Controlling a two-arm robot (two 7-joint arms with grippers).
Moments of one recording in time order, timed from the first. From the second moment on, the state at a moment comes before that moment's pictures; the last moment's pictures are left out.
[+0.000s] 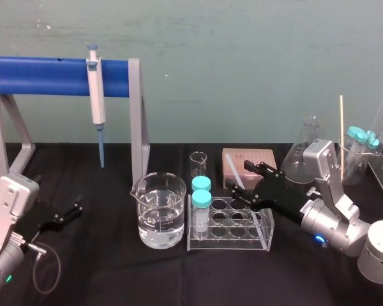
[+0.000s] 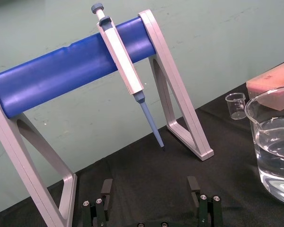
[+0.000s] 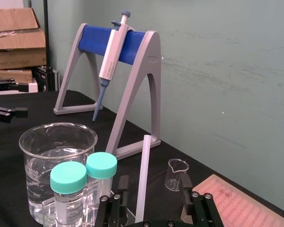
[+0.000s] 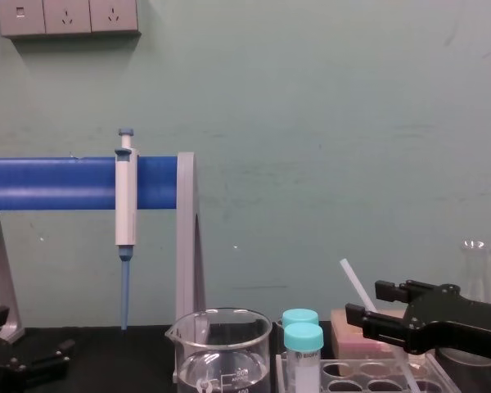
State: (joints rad) left arm -0.20 0.60 0.45 -1.41 -0.25 -0.12 0.03; right arm 0.51 0.37 -0.47 -1.01 0.36 -0.27 0.56
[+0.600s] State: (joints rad) left arm -0.20 0.60 0.45 -1.41 -0.25 -0.12 0.03; right arm 0.51 0.37 -0.47 -1.01 0.36 -0.27 0.56
